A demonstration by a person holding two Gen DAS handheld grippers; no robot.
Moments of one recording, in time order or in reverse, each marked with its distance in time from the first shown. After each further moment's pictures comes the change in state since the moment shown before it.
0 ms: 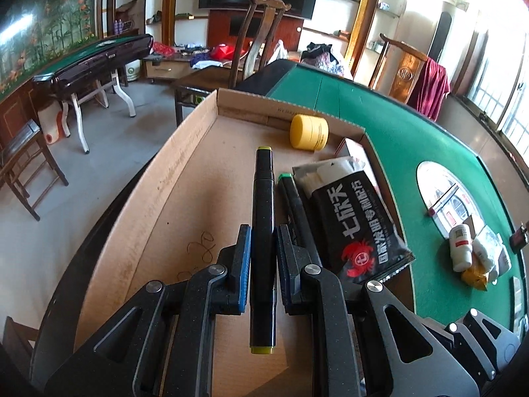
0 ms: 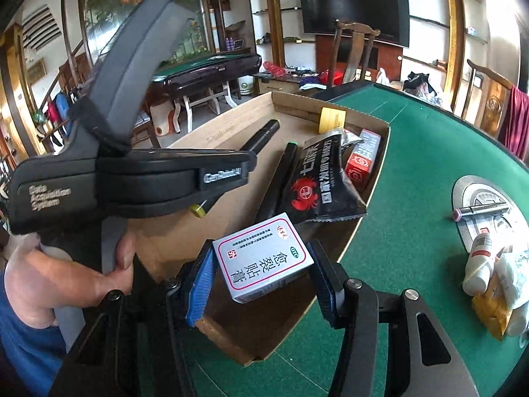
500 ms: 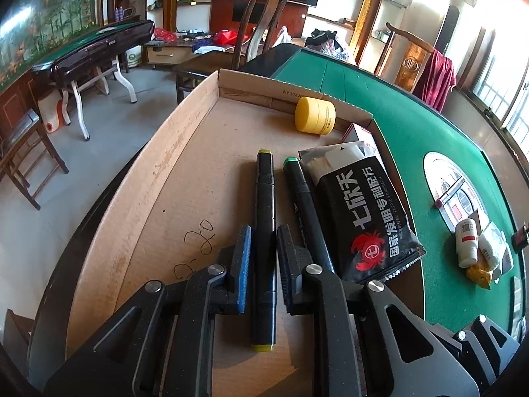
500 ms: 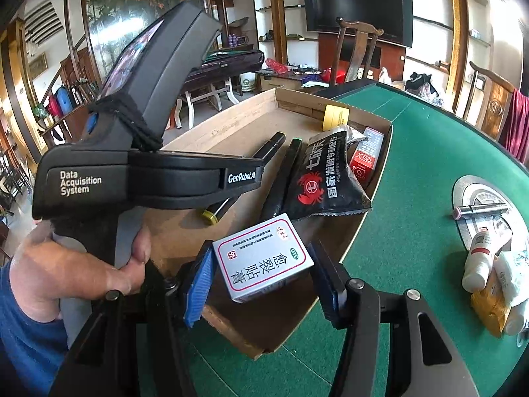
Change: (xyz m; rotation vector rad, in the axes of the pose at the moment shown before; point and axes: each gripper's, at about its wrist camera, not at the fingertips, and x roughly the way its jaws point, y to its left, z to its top) left arm 0.011 0.005 0.000 -0.019 0.063 0.001; right arm -0.002 0.005 0.001 -0.013 0.011 -0.008
